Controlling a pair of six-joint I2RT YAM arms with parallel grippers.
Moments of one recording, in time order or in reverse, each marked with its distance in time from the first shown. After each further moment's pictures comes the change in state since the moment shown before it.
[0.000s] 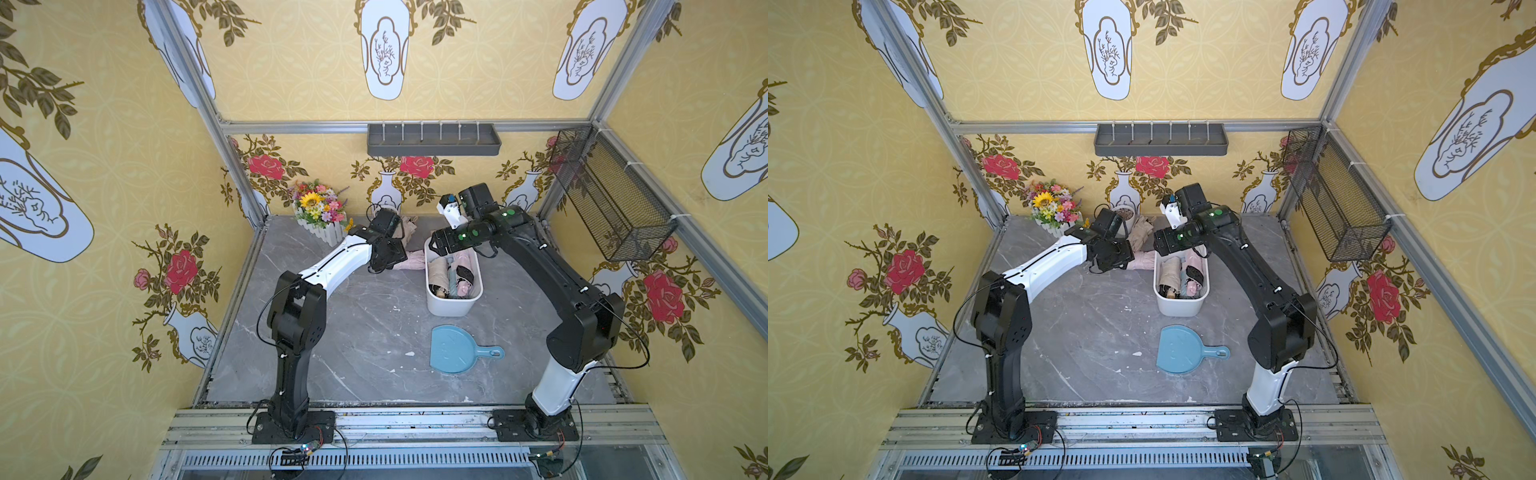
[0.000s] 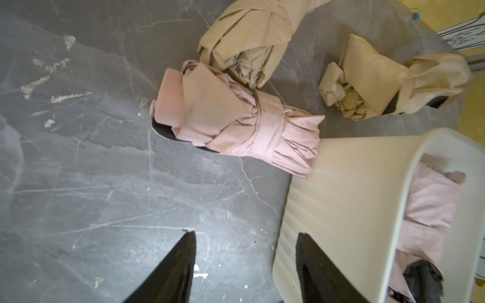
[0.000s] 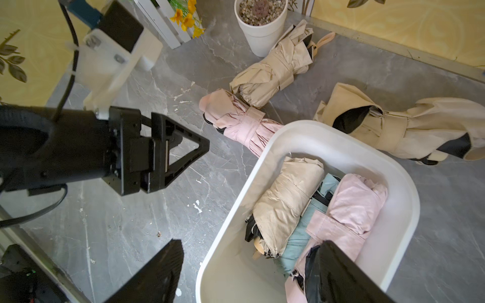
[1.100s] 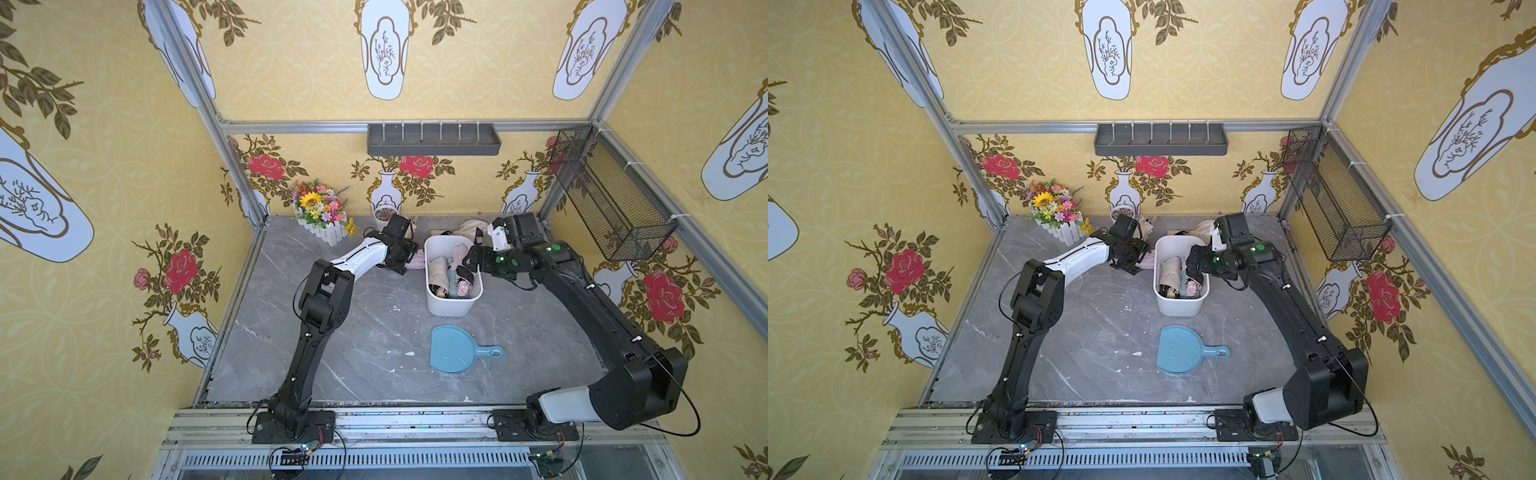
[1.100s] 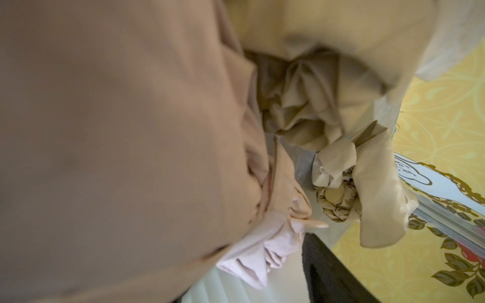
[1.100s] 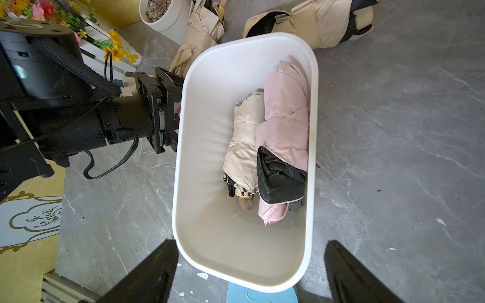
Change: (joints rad) left arm -0.006 0.294 0.153 0.218 0.136 -0.712; right arm -0.162 -0.372 -0.452 0.104 -0.009 0.344
